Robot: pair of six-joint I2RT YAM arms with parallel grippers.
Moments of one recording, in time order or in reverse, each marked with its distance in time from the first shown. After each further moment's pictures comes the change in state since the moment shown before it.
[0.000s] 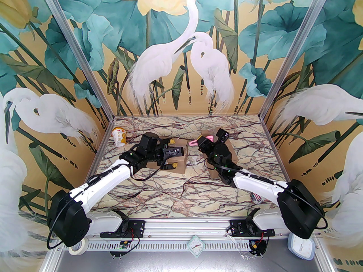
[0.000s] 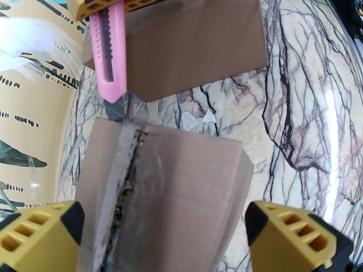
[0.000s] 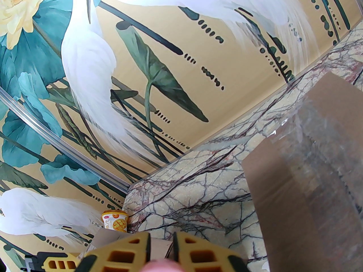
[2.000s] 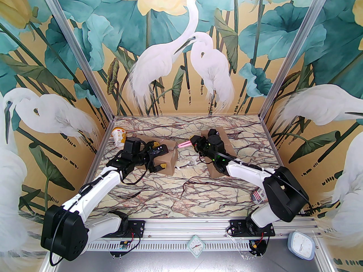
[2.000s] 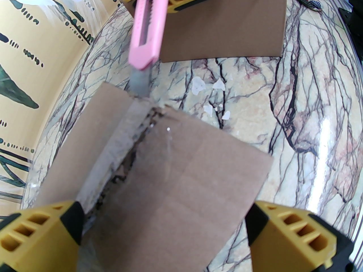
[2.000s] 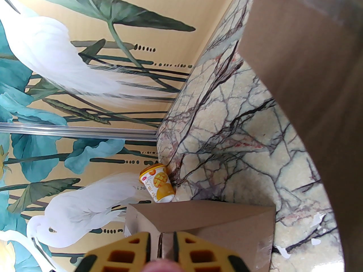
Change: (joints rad) left arm 0.232 -0.133 -0.175 0.025 0.148 -0.102; right arm -0.063 0.148 0.170 -0.200 -0.332 0.474
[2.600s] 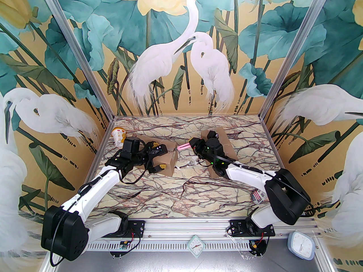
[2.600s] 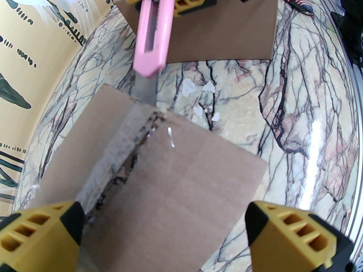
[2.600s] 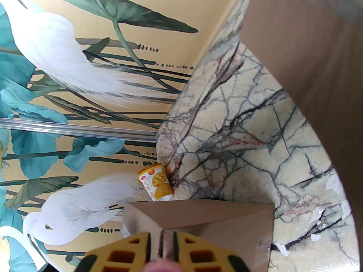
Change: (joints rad) left arm 0.006 0.000 0.020 -0.059 0.037 0.003; right arm 0.042 0.018 -0.031 0.057 0.050 -0.010
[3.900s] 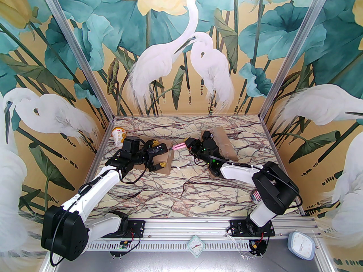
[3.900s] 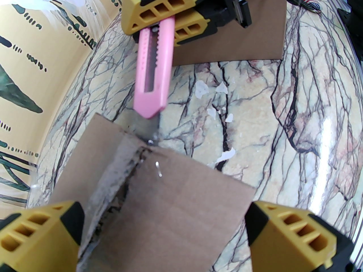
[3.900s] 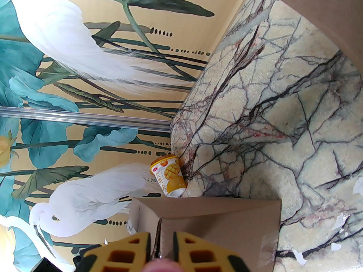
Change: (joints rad) left arm 0.000 0.013 0.000 0.072 -0.029 0.019; right arm 0.019 0.108 0.003 0.190 -0.061 0.025
